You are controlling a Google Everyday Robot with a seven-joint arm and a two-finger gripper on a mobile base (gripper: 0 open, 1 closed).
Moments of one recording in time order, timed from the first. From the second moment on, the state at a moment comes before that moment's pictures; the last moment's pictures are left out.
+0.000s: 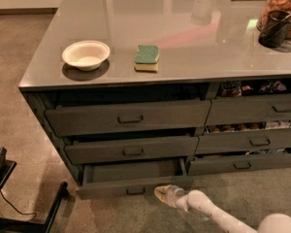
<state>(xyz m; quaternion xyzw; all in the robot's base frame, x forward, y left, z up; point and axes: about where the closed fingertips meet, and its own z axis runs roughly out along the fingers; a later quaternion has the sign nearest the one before) 0.575 -0.089 0.153 -0.64 0.61 0.04 0.46</state>
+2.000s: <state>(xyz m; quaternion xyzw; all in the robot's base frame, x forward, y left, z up) 0.668 -0.060 0.159 -0.67 0.59 0.01 0.44</state>
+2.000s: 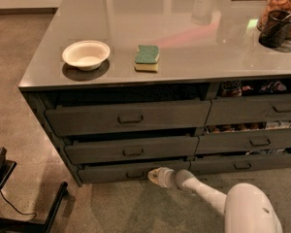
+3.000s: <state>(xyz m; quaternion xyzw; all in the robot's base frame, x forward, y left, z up) 0.615 -0.118 0.231 -0.62 0.69 0.02 0.37</state>
